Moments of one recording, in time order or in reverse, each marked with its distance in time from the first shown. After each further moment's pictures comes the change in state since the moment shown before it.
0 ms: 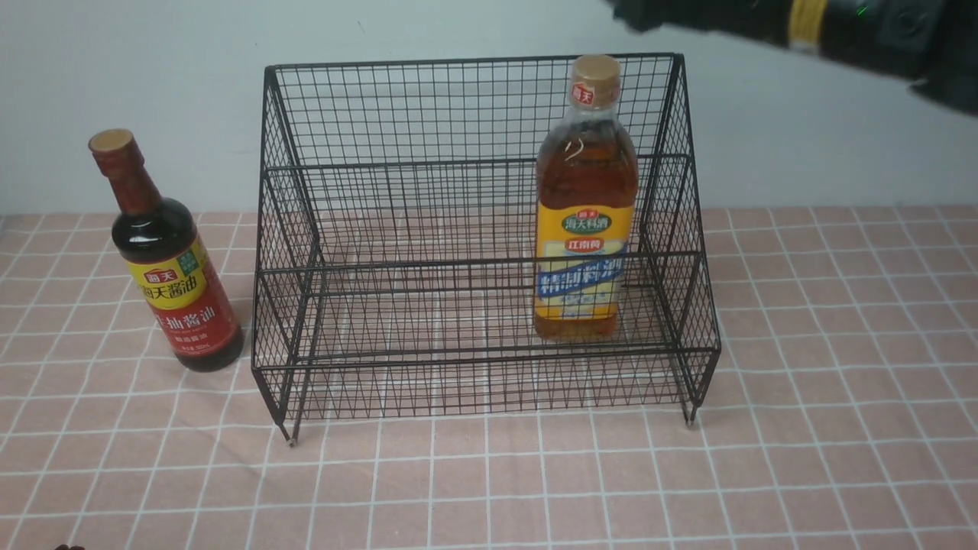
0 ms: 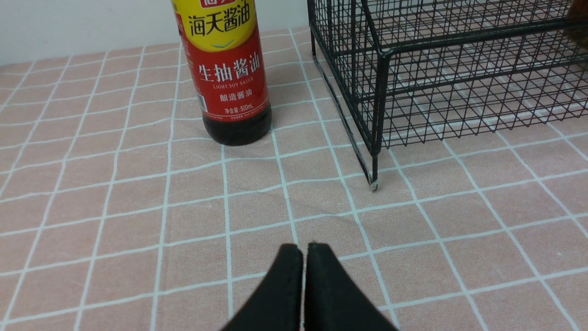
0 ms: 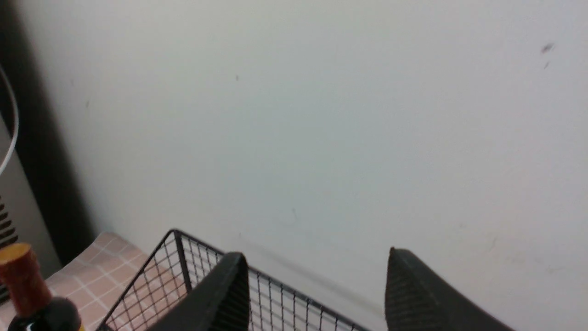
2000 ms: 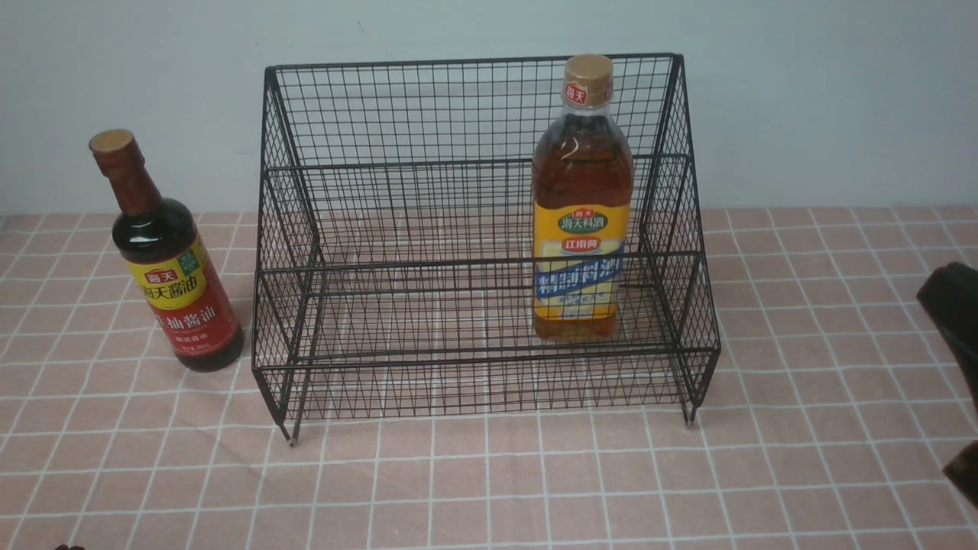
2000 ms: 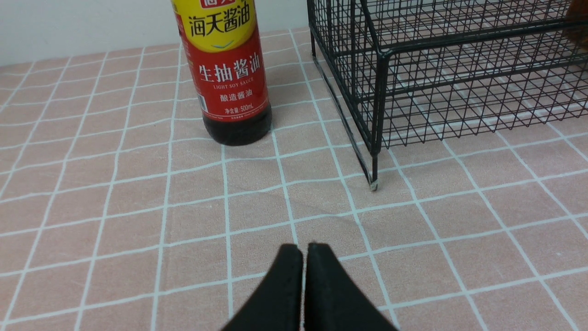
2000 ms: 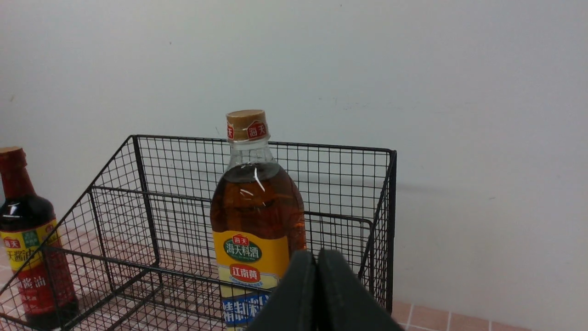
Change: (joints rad) right arm 0.000 -0.996 1.150 1.028 0.048 -1.038; left arm 0.000 0.000 0.000 0.000 0.000 0.000
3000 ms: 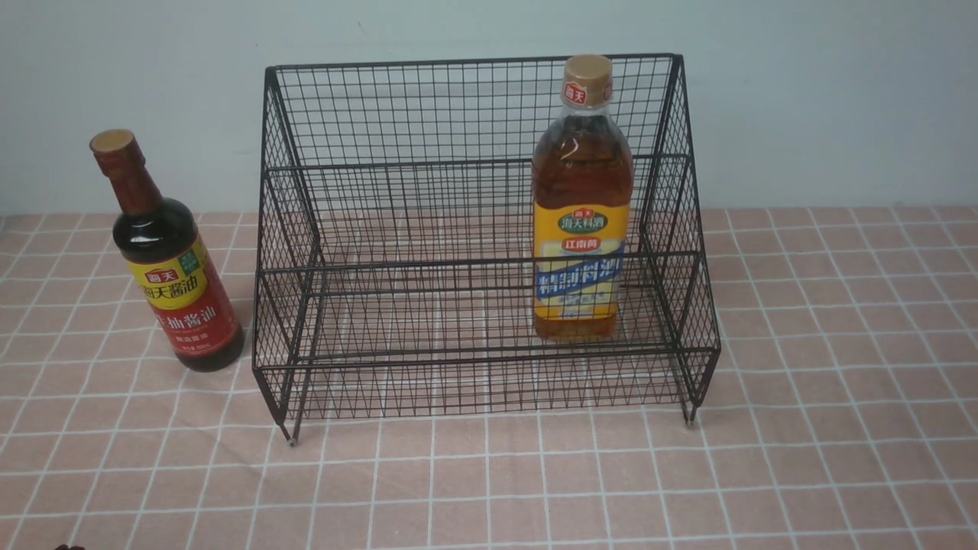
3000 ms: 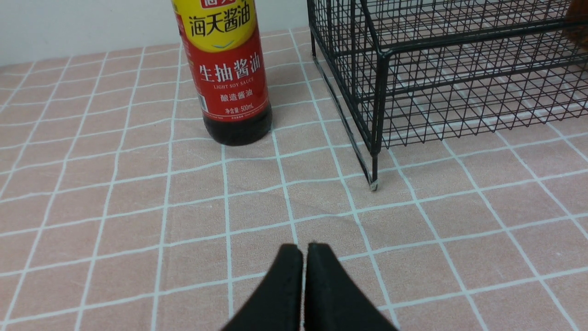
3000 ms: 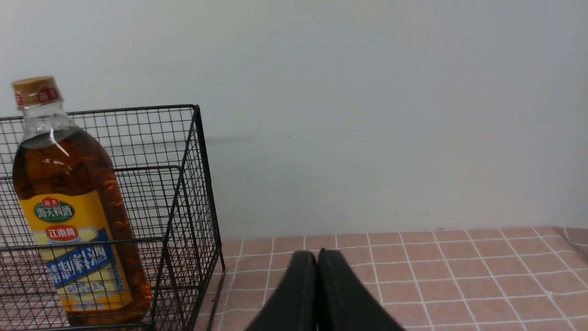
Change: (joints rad) right arm -0.175 -0.530 0.001 -0.061 0.657 0.127; left arm 0.000 0.000 0.000 0.000 0.000 0.000
